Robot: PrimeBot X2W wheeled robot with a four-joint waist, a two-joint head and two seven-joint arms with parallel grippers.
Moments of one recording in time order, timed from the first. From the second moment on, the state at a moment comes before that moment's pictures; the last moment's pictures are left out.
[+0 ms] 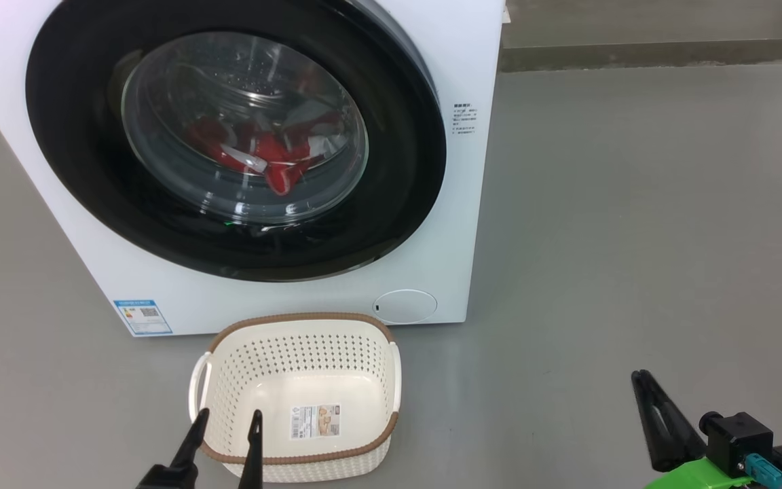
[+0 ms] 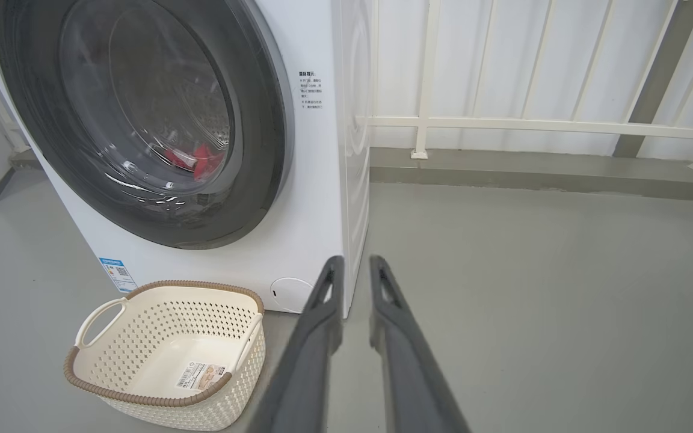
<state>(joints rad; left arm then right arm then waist) -0.02 0.05 -0.12 0.34 -0.15 0.01 -0.25 0.04 -0.04 -0.05 0.32 0.17 0.13 -0.25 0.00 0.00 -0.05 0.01</state>
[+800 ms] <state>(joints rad) -0.02 0.05 -0.12 0.32 -0.15 0.01 -0.25 -0.07 -0.04 -0.02 0.38 1.09 0.13 -0.24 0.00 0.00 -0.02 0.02</state>
